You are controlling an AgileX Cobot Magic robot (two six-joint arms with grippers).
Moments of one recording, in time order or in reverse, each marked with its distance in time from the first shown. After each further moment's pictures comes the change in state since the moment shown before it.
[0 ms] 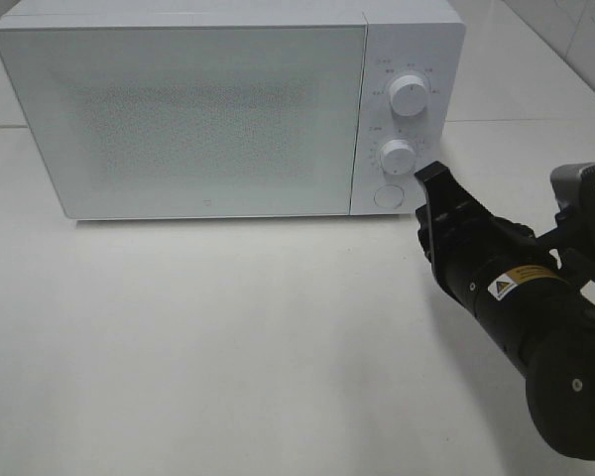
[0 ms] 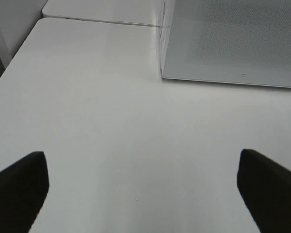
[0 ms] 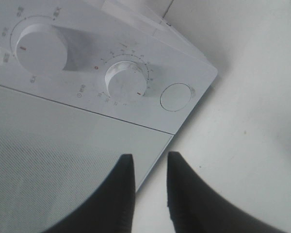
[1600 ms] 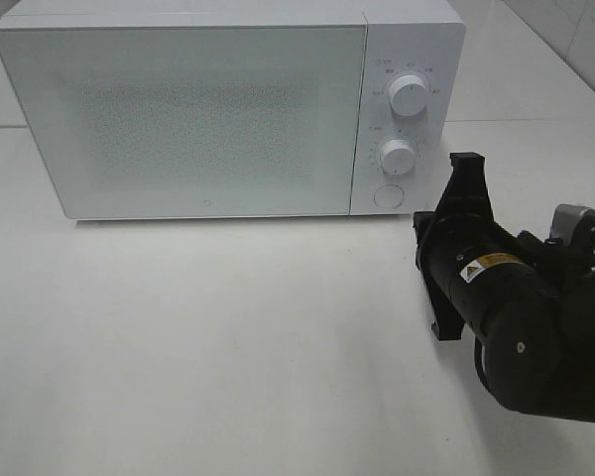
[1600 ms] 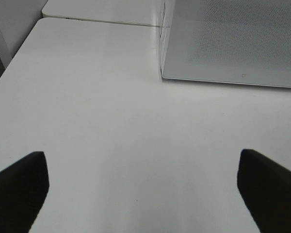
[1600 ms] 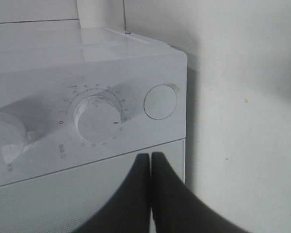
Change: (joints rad) left arm 0.000 0.000 0.000 0.000 0.000 0.000; right arm -0.068 0.121 -0.094 -0.009 0.022 0.512
